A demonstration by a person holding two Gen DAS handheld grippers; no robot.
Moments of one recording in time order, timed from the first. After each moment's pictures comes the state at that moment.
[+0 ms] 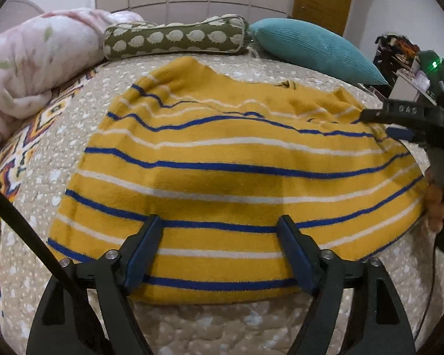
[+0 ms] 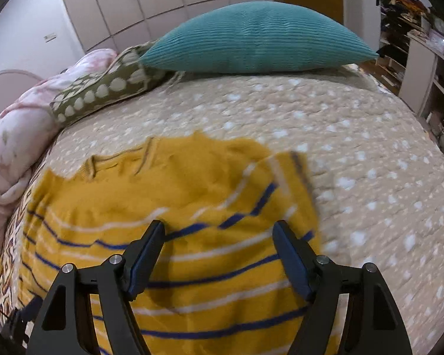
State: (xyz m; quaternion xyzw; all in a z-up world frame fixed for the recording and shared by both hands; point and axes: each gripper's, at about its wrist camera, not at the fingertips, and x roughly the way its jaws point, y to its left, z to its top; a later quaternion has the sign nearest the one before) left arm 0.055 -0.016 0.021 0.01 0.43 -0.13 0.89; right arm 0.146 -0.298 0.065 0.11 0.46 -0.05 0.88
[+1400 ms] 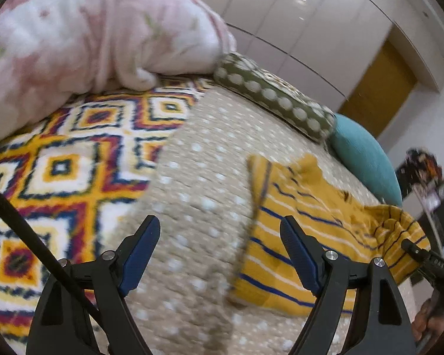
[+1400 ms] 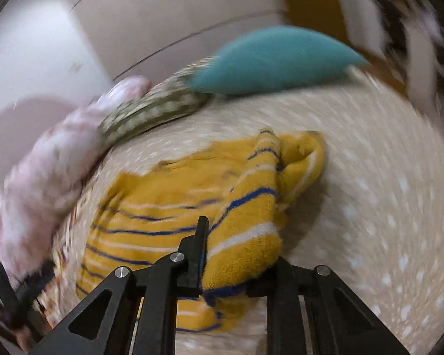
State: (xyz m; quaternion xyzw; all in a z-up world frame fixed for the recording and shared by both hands) left arm 0.048 0.187 0.066 -0.23 0.37 -0.01 0.90; right arm 0.072 -0.233 0.124 0.16 0.40 0.02 0.90
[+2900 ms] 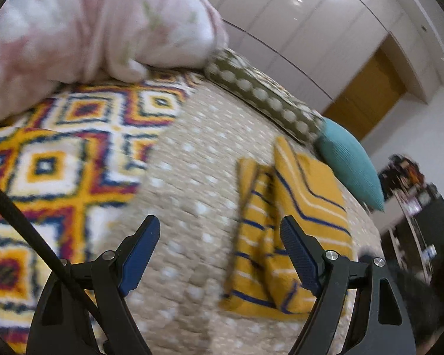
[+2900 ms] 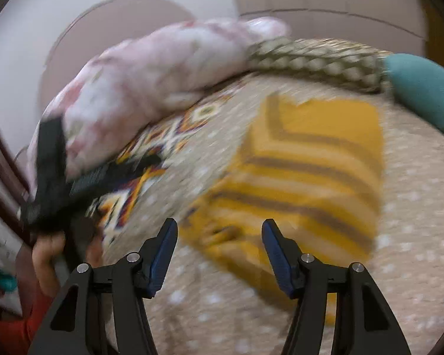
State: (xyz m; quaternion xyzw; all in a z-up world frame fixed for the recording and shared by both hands) left arm 0.063 0.190 0.061 -0.25 0.38 -0.08 0.89; right arm 0.046 -0.055 0.121 0.03 0.43 0.26 0.86
